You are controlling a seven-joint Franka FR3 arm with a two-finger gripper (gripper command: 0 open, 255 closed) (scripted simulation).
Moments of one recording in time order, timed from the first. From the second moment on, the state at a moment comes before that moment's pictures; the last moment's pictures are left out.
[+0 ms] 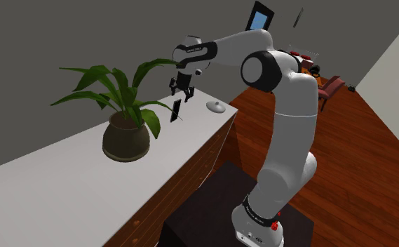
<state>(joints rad) -0.24 0.45 -0.06 -1.59 0.06 2.04 1.07</state>
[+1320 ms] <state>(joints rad) -0.26 0.53 -0.07 -1.58 0.07 2.11 1.09</state>
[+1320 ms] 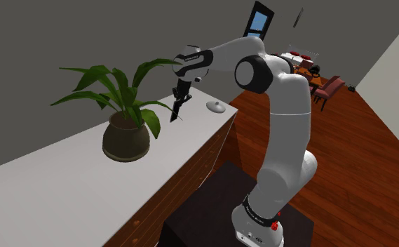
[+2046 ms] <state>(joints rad) -0.26 0.48 -0.07 -1.53 0.06 2.01 1.09</state>
